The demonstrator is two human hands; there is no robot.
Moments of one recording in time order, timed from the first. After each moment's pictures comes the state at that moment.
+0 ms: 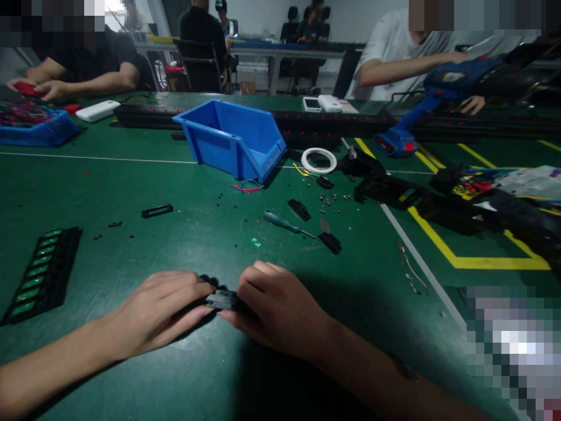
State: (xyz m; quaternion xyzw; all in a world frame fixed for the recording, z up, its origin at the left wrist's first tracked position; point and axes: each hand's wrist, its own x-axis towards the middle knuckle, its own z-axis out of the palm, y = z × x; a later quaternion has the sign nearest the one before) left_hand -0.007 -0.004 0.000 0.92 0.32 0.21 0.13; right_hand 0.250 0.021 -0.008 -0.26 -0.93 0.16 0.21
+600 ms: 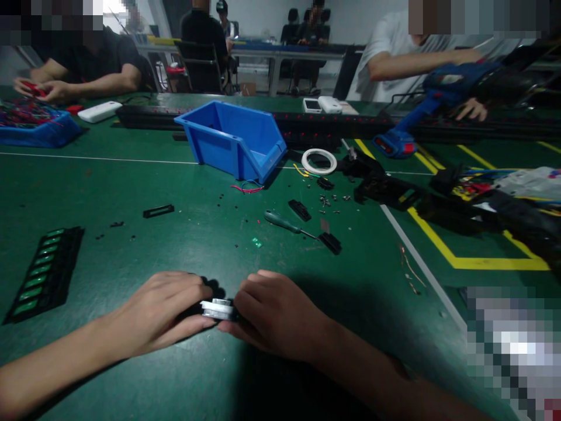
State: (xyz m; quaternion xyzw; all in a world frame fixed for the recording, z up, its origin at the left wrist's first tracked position) left_hand -0.004 -0.001 -0.002 0.92 0.29 0.21 0.14; right_hand 0.246 0.017 -0.005 -0.20 -0.95 0.09 0.24
